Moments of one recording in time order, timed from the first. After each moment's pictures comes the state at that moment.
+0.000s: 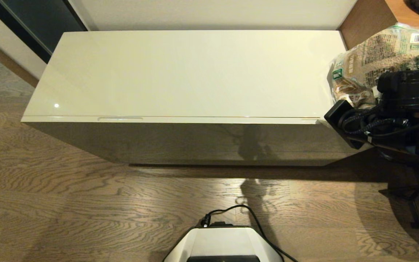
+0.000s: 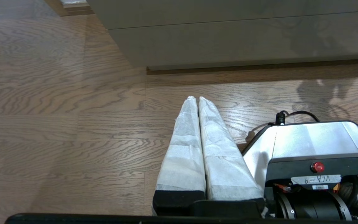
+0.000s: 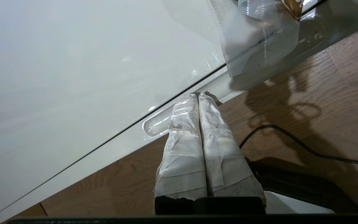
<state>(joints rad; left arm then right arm) 0.00 0.00 0.00 0.01 -0.02 0.10 0.23 1.68 -1.04 -0.30 -0.13 0.80</state>
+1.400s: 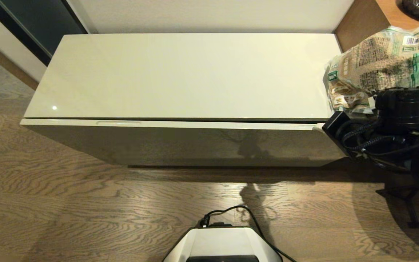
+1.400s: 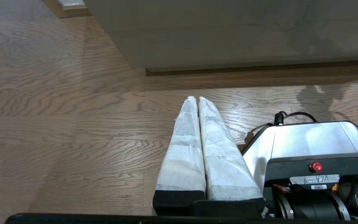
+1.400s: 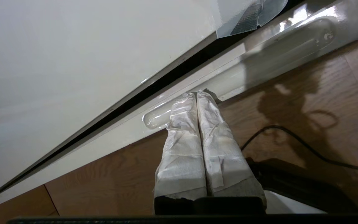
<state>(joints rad) 0.00 0.00 0.00 0.01 -0.02 0.10 0.24 1.78 -0.86 -0.44 0.00 0.80</state>
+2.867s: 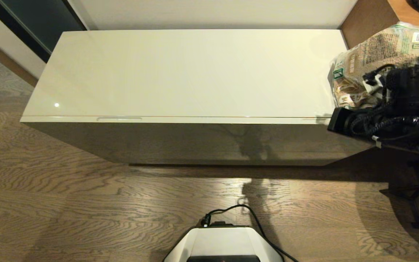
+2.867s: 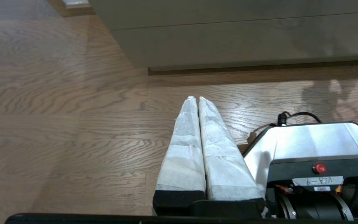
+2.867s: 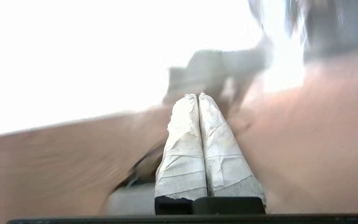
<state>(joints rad) 0.00 0.00 0.00 0.01 -0.02 0.10 0.24 1.61 -1.05 -0.23 -0.15 0.32</state>
